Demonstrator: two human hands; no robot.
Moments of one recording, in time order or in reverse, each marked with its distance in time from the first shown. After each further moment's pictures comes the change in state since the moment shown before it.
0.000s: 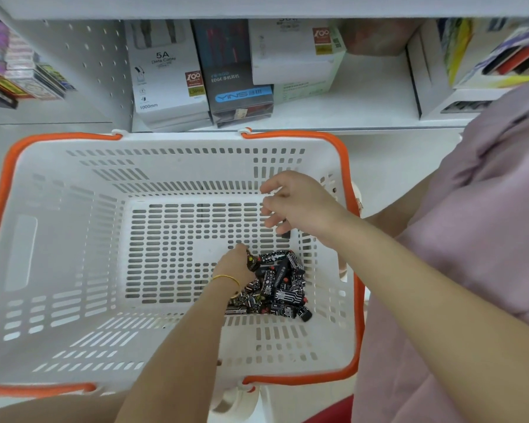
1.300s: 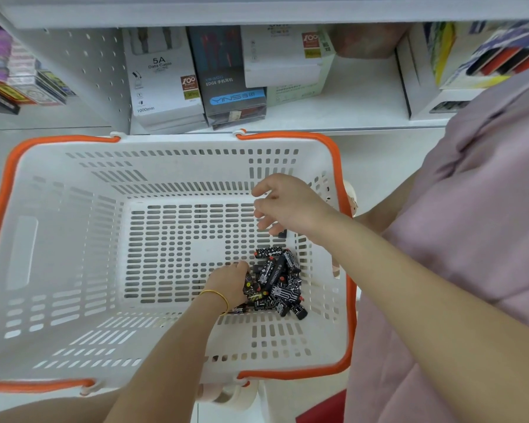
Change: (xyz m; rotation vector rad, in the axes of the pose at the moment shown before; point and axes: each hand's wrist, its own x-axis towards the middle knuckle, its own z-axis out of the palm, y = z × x) left_hand -0.019 -0.021 0.017 0.387 -0.009 0.221; right_hand -0.002 -0.003 0.004 -0.056 -0.032 -0.002
